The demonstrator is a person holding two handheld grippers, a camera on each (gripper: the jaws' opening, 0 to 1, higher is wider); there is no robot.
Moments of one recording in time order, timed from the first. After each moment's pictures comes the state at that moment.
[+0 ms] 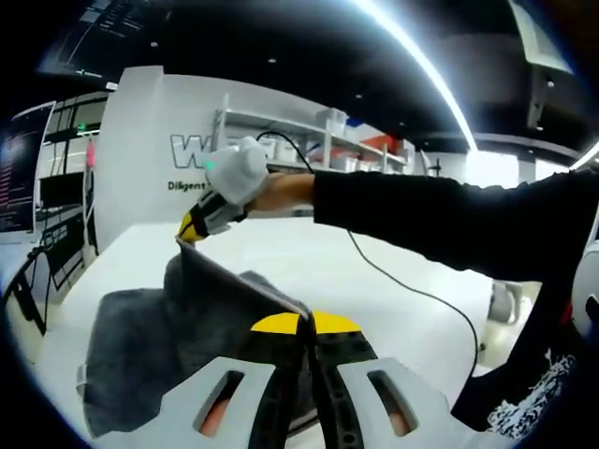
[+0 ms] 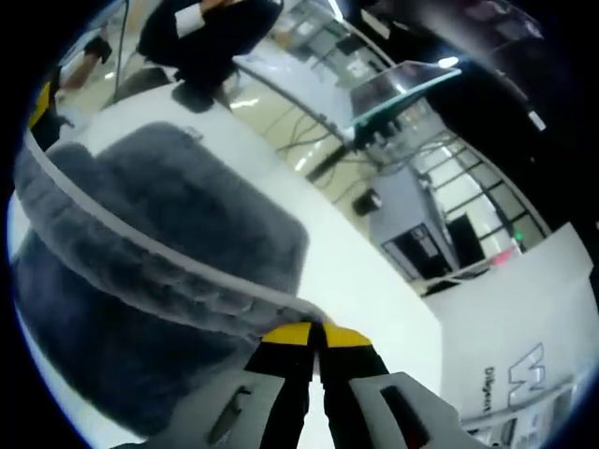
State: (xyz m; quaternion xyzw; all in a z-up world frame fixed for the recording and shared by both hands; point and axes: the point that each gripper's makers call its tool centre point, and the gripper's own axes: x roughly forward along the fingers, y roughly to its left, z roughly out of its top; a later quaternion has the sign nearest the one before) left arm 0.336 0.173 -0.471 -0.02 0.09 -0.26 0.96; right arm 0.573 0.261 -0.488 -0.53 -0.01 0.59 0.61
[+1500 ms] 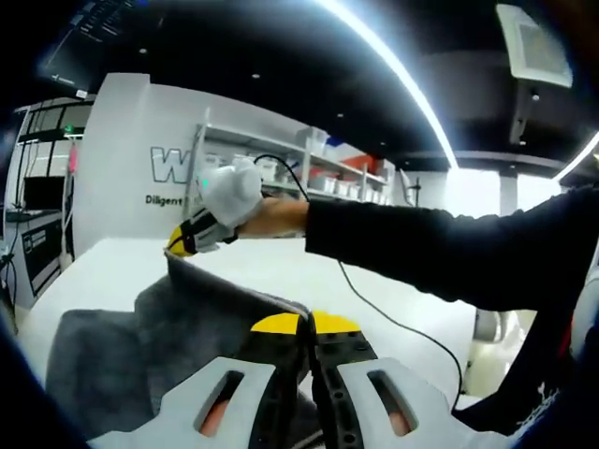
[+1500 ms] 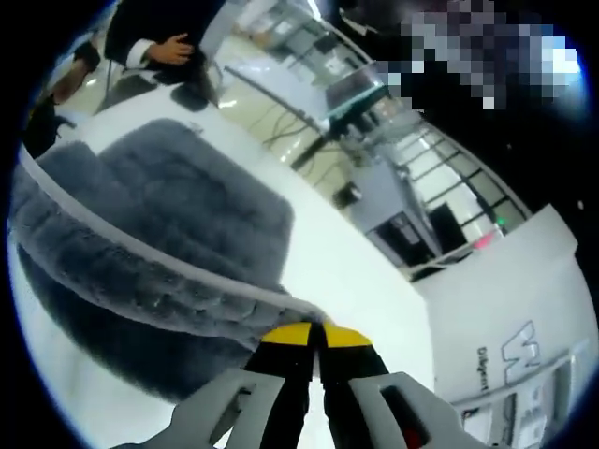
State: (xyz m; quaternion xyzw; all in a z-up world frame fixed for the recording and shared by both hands) left arm 0.350 0.103 -0.447 -0.05 0.05 -0.31 0.95; right arm 0.590 0.189 -0.473 -0.51 -0.02 0.56 0.65
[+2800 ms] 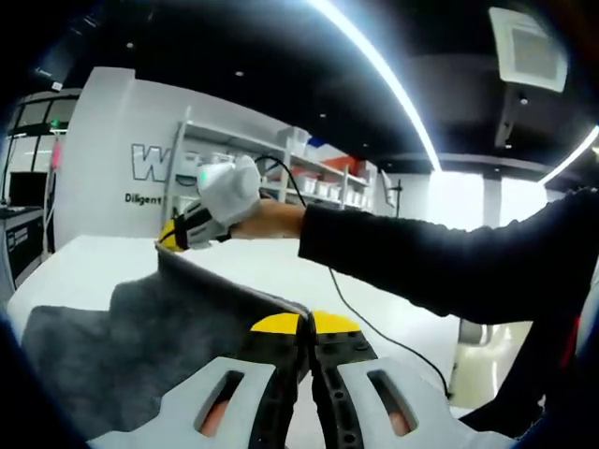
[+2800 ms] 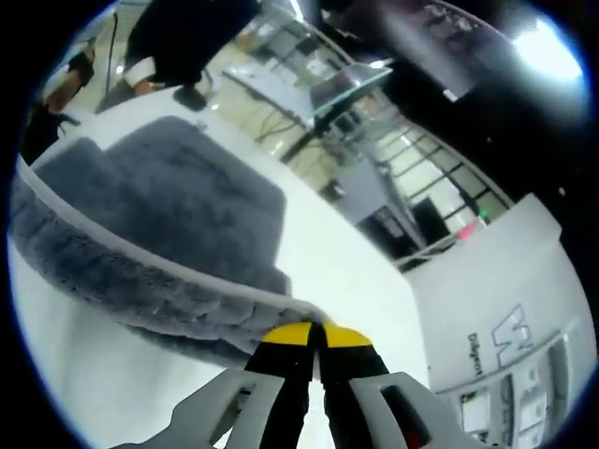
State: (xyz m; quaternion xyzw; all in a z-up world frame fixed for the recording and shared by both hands) left arm 0.348 0.040 -0.452 -0.05 0.05 -0.35 0.93; right arm 0.593 0.121 -0.467 -0.50 -0.03 0.54 0.68
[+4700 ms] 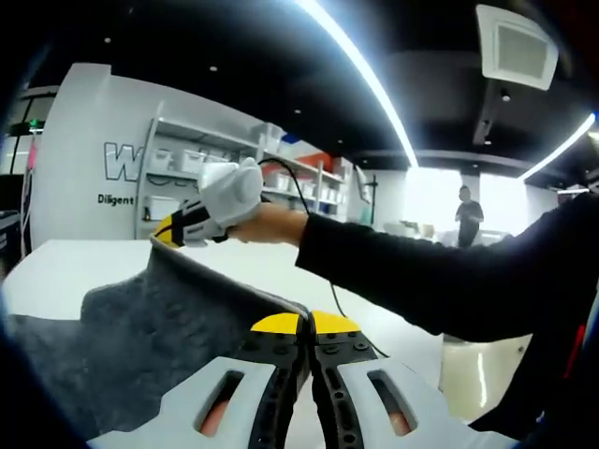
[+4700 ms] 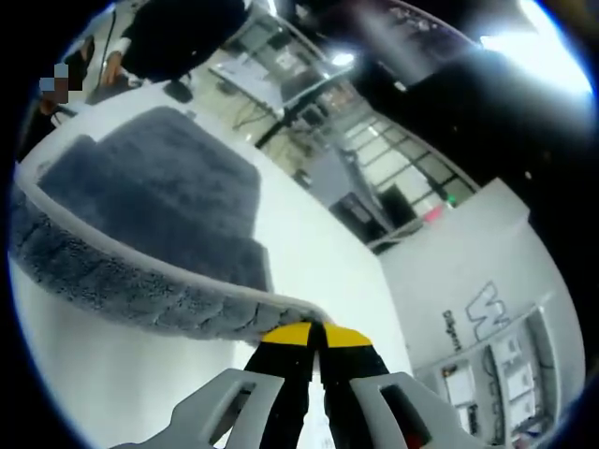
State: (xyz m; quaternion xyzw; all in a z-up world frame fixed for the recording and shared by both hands) left arm 0.345 -0.027 -0.452 -0.05 0.05 -0.41 0.91; right arm 0.603 0.021 -0.450 -0.49 -0.04 0.47 0.73
